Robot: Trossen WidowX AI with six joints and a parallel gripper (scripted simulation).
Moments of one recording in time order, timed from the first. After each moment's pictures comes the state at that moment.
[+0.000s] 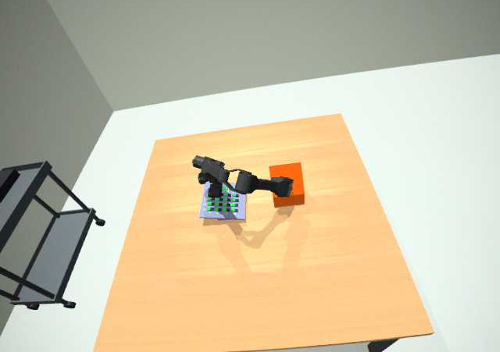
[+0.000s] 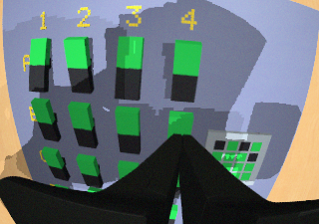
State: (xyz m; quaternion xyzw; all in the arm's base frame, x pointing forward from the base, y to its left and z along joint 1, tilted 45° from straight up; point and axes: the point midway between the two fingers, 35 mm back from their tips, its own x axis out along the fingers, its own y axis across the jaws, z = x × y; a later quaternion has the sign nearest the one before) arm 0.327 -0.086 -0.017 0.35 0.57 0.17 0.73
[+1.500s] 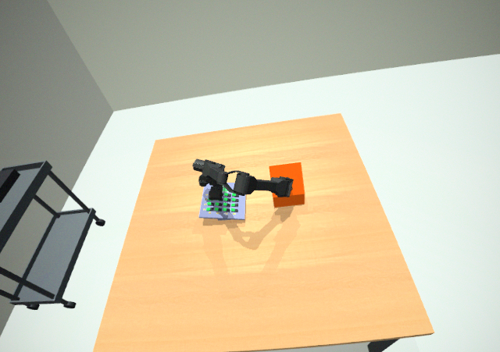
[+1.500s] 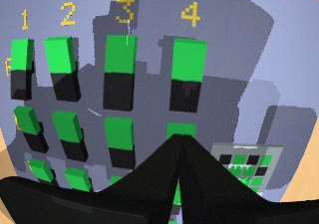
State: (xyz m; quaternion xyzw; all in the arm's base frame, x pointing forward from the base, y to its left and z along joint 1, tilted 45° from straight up) arm 0.332 -0.074 -0.031 0.35 0.57 0.17 0.73
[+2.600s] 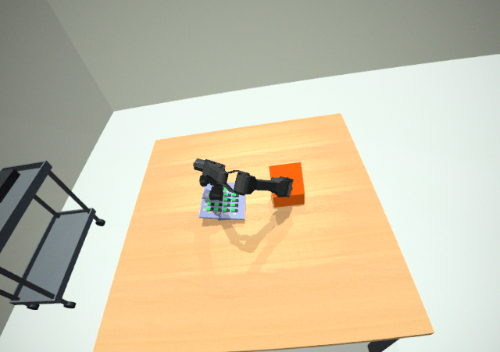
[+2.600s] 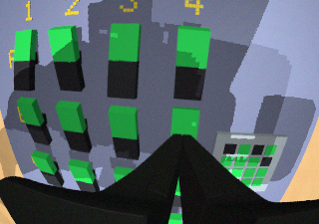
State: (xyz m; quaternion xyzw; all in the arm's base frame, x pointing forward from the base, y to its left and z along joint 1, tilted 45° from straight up) arm 0.327 -0.073 -0.028 0.35 0.57 0.17 0.72
